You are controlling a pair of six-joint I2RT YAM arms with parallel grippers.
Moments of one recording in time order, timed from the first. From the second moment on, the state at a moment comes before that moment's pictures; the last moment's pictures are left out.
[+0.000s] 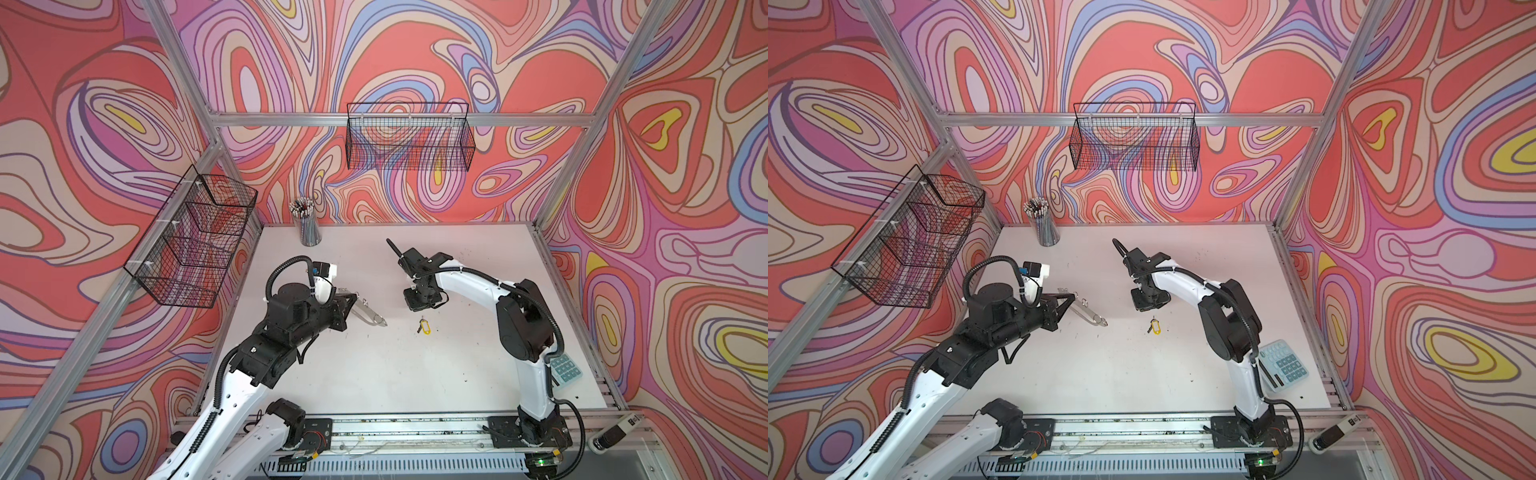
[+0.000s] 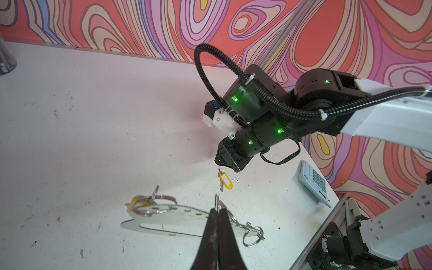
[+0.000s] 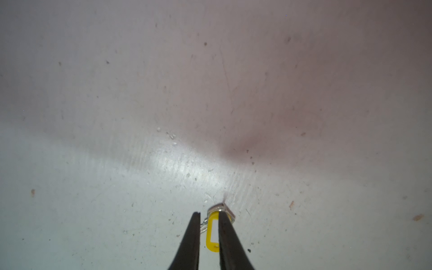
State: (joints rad) left arm -0.44 0.77 0.84 -0.48 0.24 -0.42; right arm 0.64 2.09 1.67 -1.02 -0.01 0.32
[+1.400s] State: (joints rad) left arm -0.44 0.77 0.84 -0.48 0.26 -0.42; right arm 0.60 2.03 1.49 -0.91 -0.06 0.33
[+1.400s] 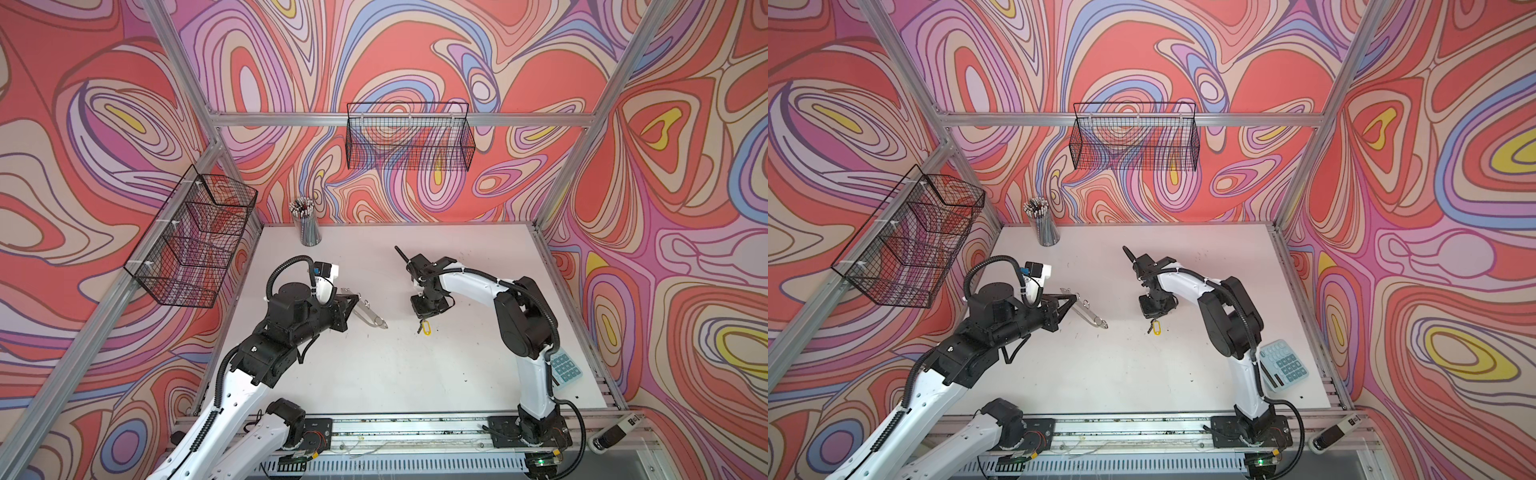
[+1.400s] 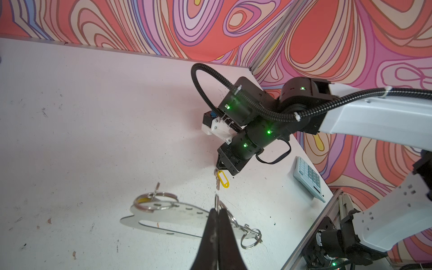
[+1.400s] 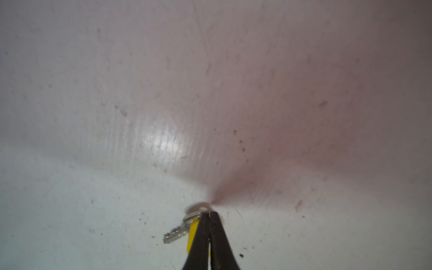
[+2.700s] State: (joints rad) left arm -0.44 0.80 0.84 -0.48 0.24 -0.42; right arm 0.76 1.86 0.80 0.32 0.43 0.52
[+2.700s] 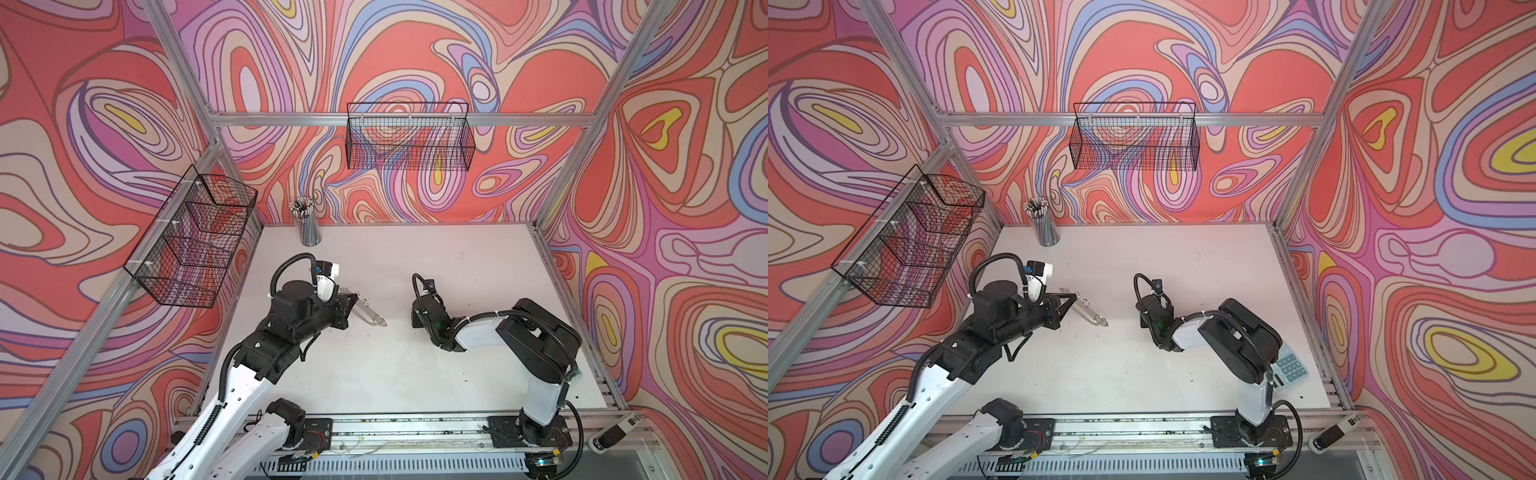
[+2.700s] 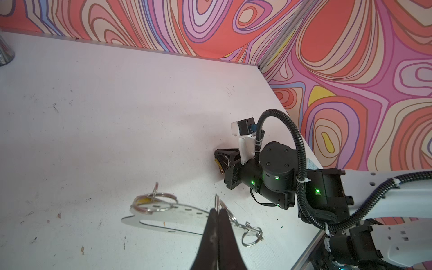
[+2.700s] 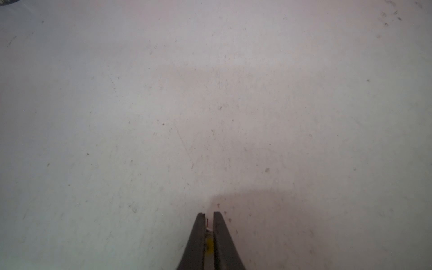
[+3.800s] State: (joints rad) left arm -0.44 0.75 0.87 -0.54 0.29 -0.34; right arm 0.56 2.27 1.90 -1.14 -0.05 0.29
